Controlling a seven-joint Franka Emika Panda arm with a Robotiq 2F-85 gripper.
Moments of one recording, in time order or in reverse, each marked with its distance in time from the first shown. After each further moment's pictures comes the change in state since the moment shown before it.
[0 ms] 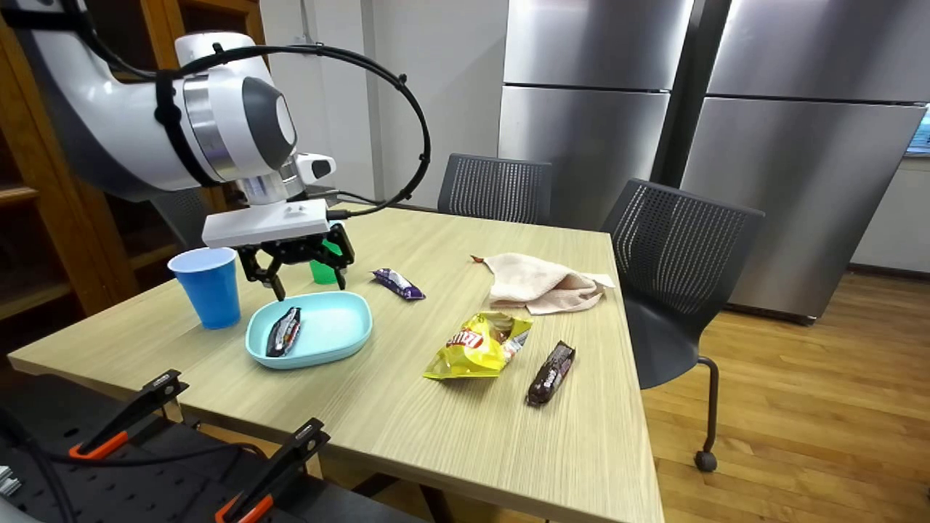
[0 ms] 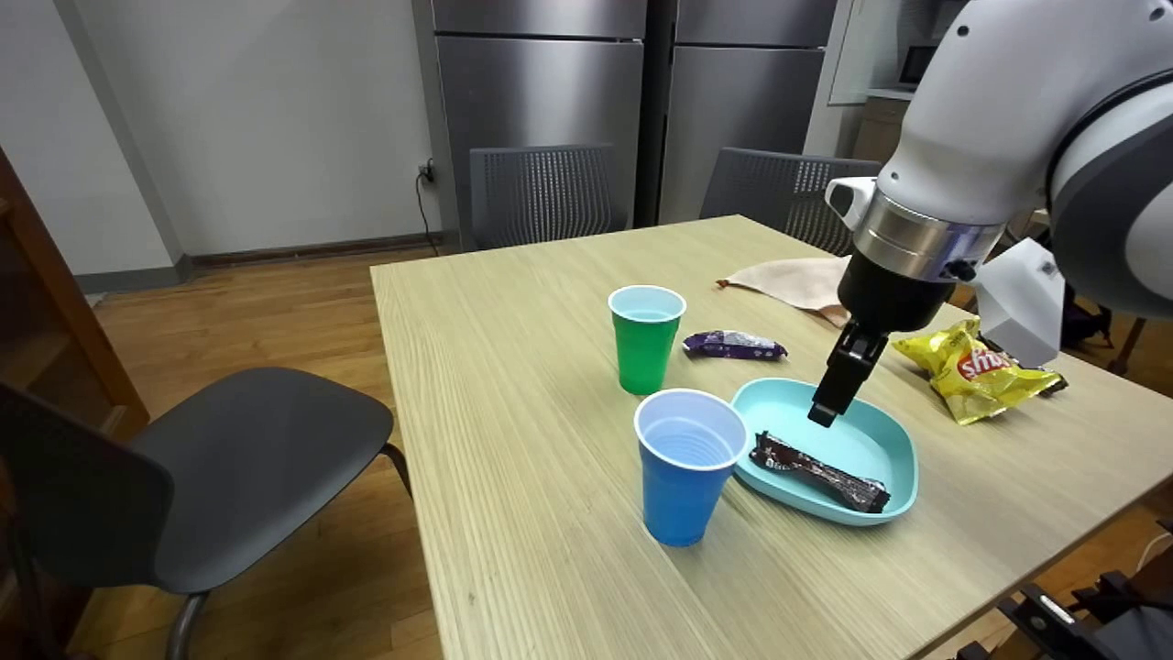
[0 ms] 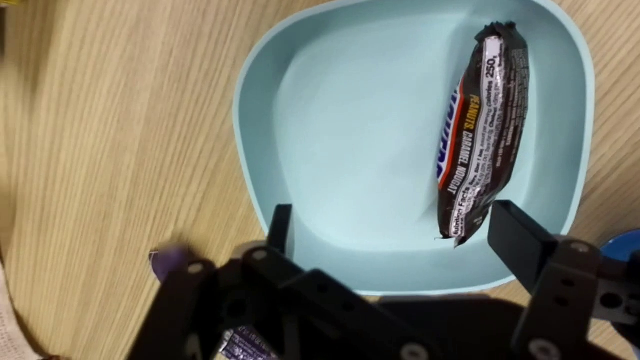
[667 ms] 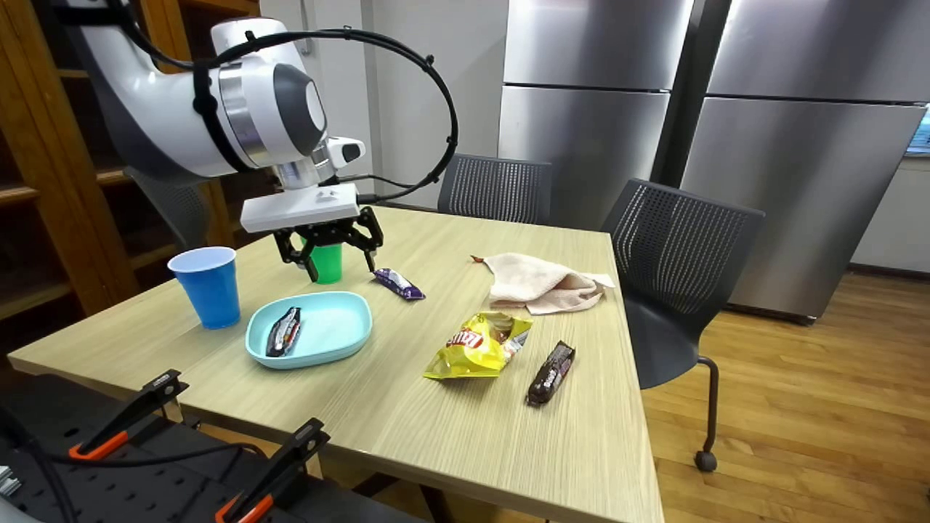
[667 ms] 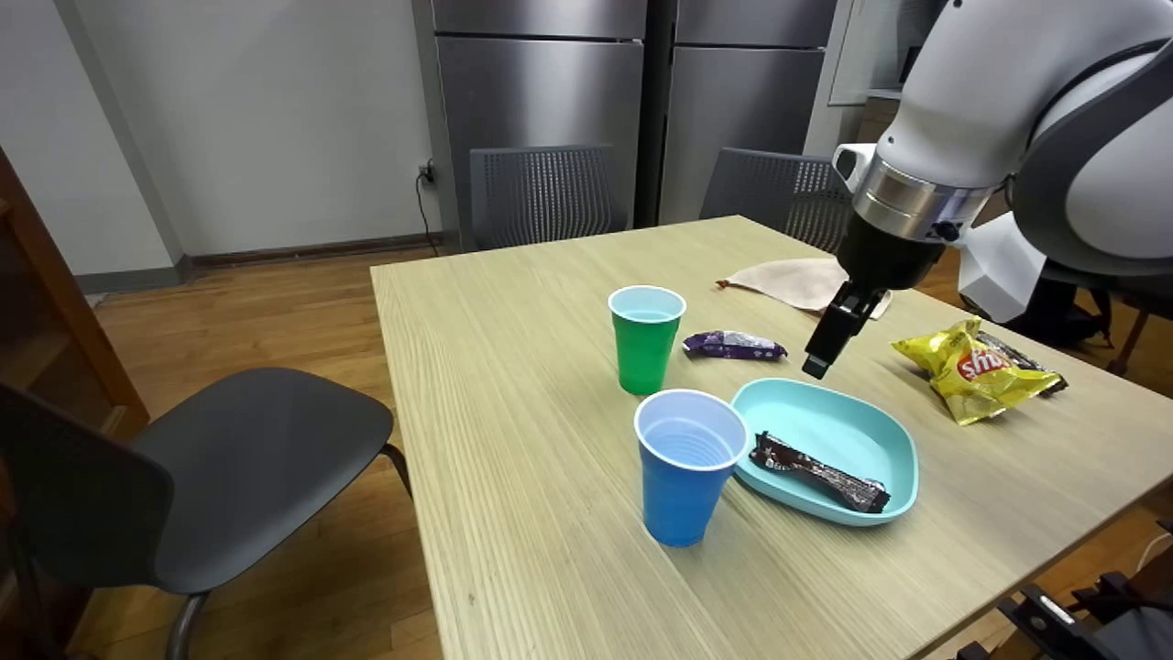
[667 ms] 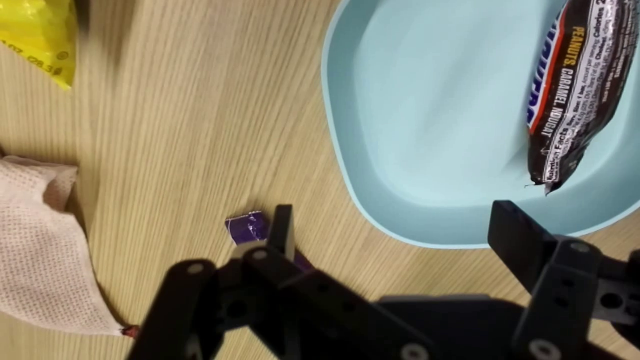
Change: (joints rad) arm -0.060 0.000 -0.005 0.068 0.015 -0.010 -0.012
